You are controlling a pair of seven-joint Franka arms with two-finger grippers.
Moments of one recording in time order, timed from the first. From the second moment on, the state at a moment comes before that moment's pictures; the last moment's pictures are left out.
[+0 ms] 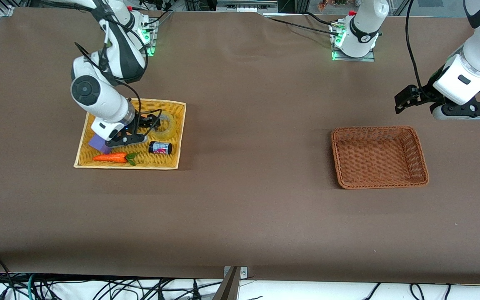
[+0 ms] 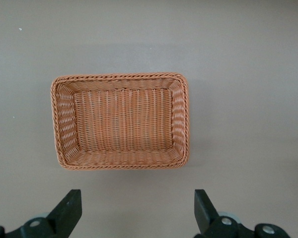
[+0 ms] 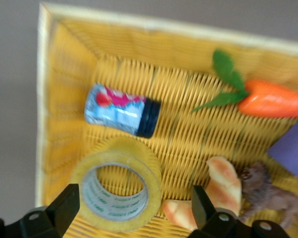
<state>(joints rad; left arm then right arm) -0.02 -0.03 -0.08 -1.73 -0.01 1.69 -0.14 0.03 0.21 0.29 -2.23 0.00 2.34 0.16</state>
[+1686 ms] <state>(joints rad) -0.02 -0.03 -0.08 -1.73 -0.01 1.69 -0.14 0.03 0.20 0.33 -2.23 0.00 2.34 0.22</state>
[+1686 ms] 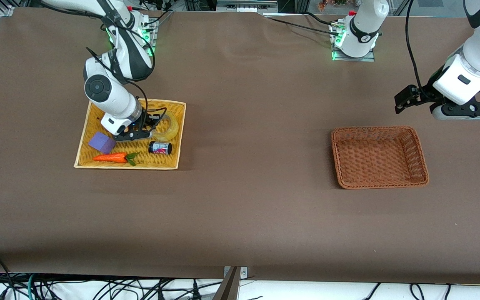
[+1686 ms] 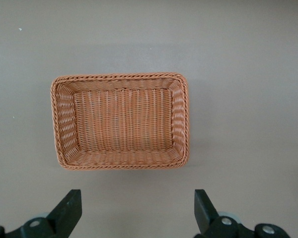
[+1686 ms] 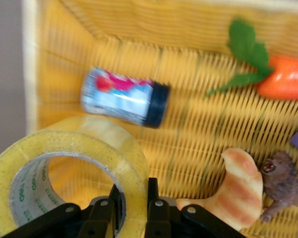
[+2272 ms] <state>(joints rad) -0.02 -0.03 -0.08 -1.73 -0.01 1.69 -0.14 0.20 0.28 0.41 -1.96 0.00 2.18 0.56</state>
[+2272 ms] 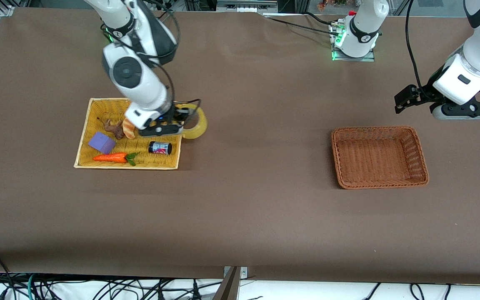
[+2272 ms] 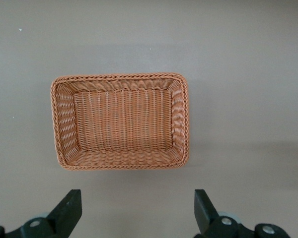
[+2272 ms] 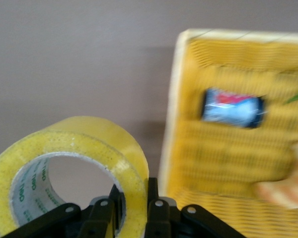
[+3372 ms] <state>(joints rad) -0.02 -0.03 -0.08 -1.73 -0.01 1.69 -0.14 0.62 0.78 0.32 -1.56 -0.18 2.35 1.15</state>
